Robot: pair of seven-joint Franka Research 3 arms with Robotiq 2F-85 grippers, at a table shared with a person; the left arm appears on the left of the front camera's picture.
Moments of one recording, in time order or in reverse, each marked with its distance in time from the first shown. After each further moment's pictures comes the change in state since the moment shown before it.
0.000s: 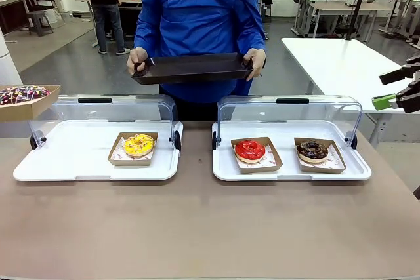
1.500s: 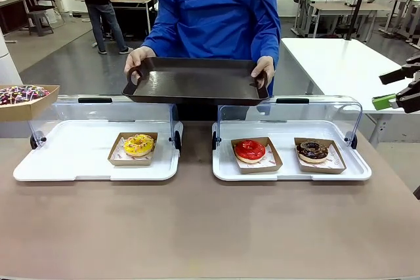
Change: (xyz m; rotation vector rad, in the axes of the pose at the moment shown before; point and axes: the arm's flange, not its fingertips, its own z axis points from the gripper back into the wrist) left arm 0.000 0.000 0.000 0.003 0.009 -0.004; right arm 0.000 0.000 0.000 0.000 0.000 0.000
